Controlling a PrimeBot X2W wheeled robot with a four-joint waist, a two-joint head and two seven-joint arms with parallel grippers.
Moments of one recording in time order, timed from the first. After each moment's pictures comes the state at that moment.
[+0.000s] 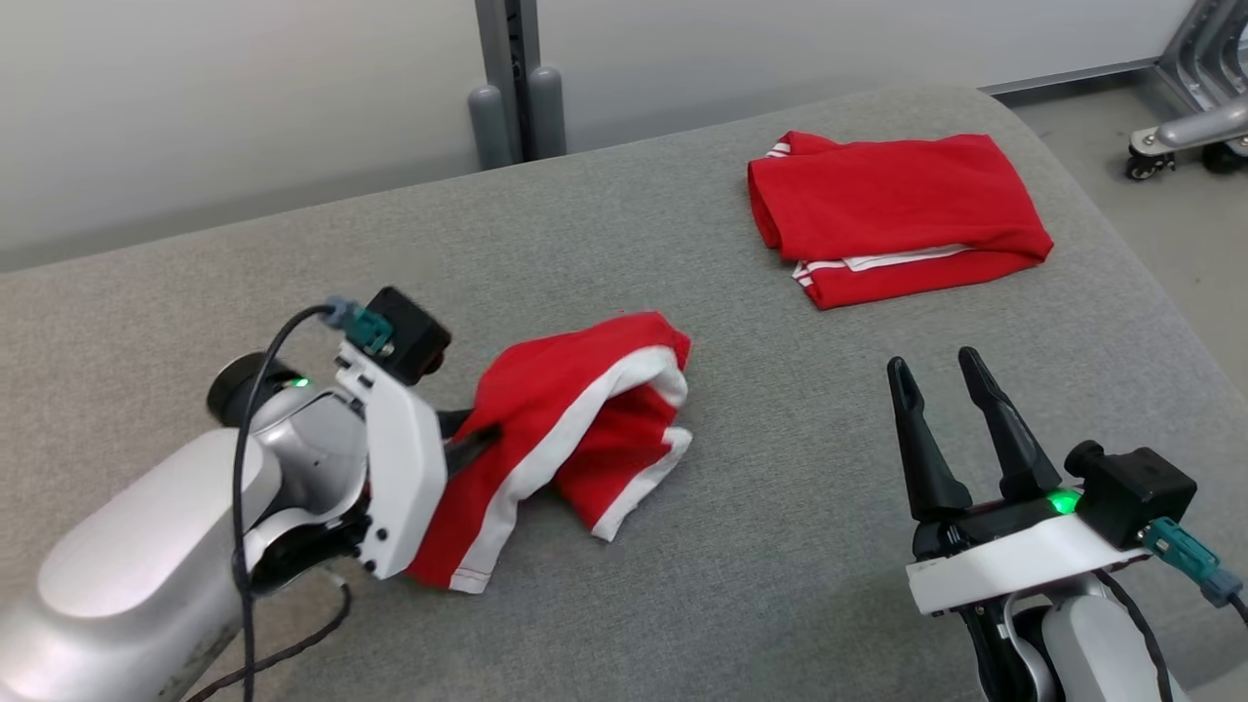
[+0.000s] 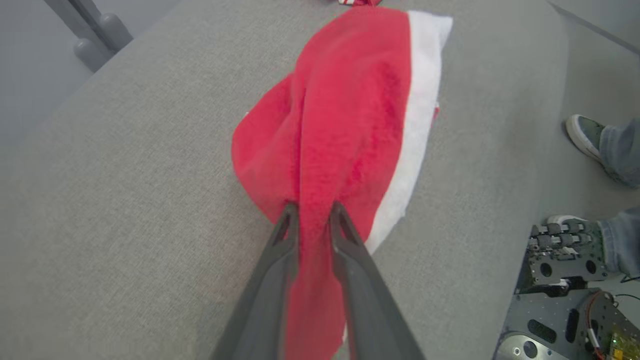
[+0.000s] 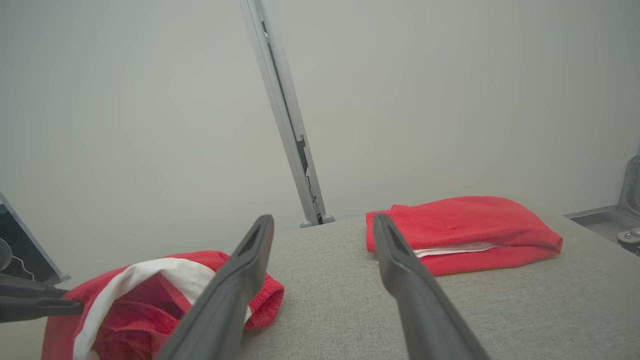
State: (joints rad) left arm -0.74 0.57 -0.94 0.18 -0.94 -0.13 0.55; right arm -0.20 -0.07 0.20 0.18 0.39 0.13 -0.26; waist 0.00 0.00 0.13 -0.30
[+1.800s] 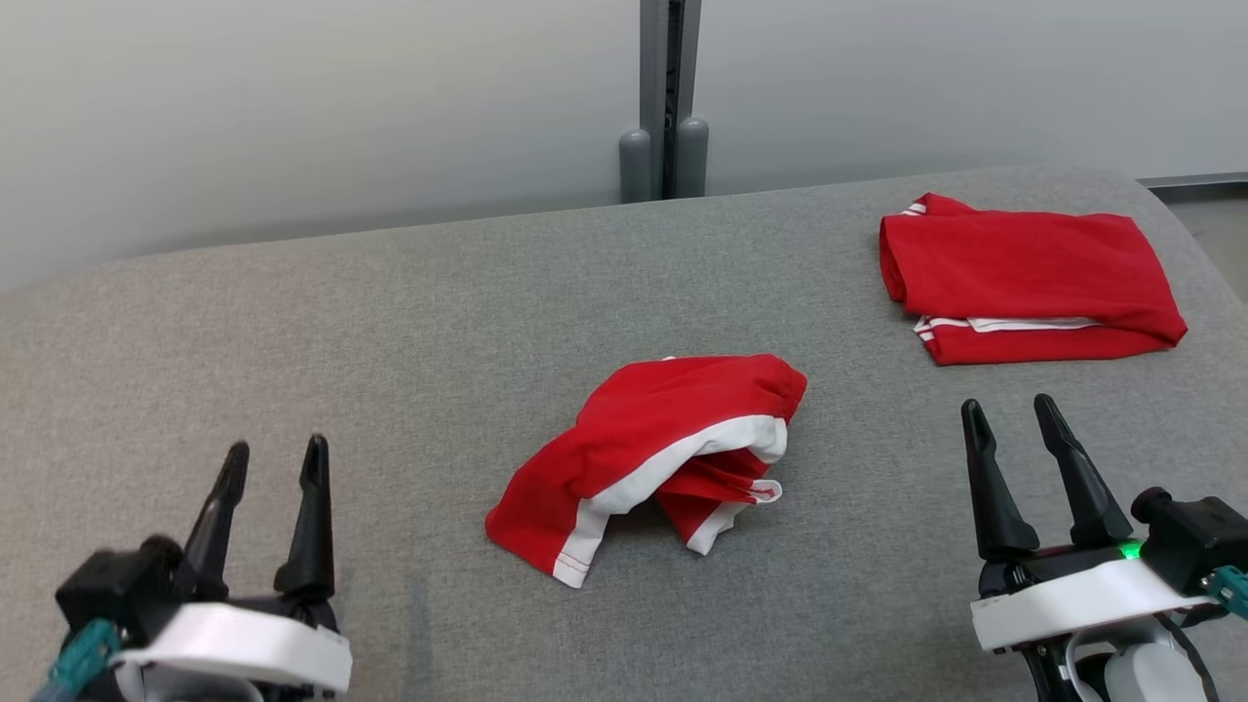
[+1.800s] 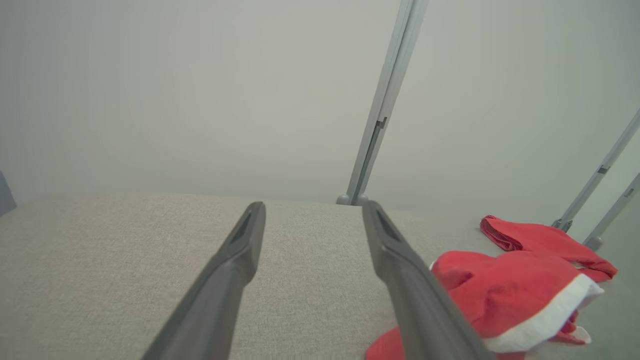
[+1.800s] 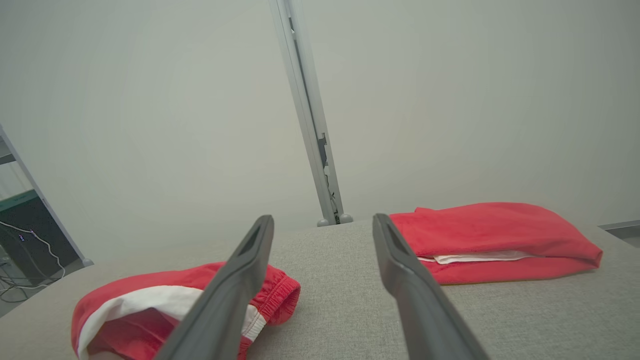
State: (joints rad) left arm -0.05 0.45 -0.39 -0.03 -0.75 0.27 -0.26; right arm -0.11 -0.10 0.11 0.17 0.37 0.13 -0.26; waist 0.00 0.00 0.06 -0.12
